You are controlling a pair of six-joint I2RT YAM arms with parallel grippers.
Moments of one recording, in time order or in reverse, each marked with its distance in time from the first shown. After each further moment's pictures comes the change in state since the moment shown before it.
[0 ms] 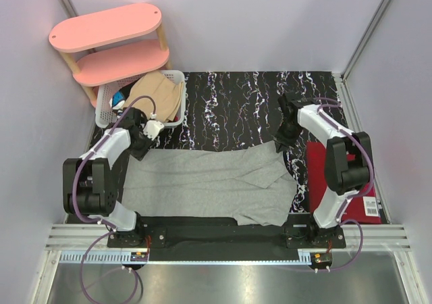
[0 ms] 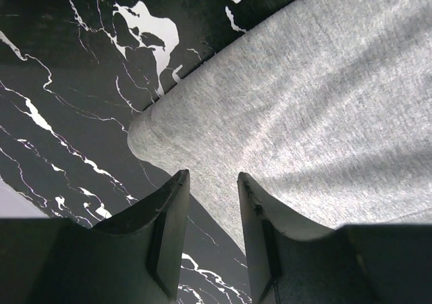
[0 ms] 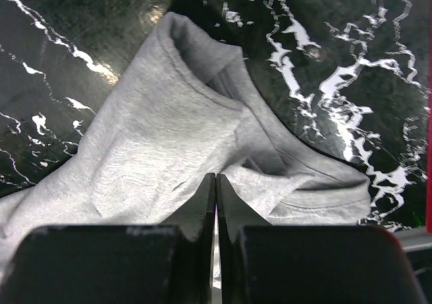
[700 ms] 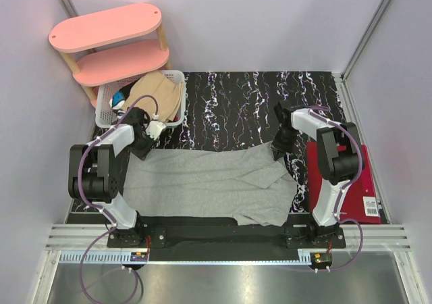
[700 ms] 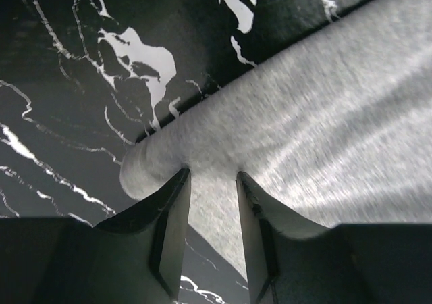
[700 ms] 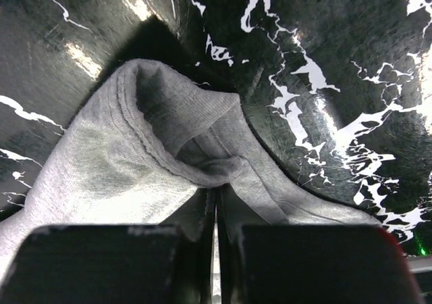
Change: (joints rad) left arm 0.000 0.124 0.032 0.046 -0.009 -0.013; right arm 0.000 0.142 -0.053 0.095 -0.019 -0.035
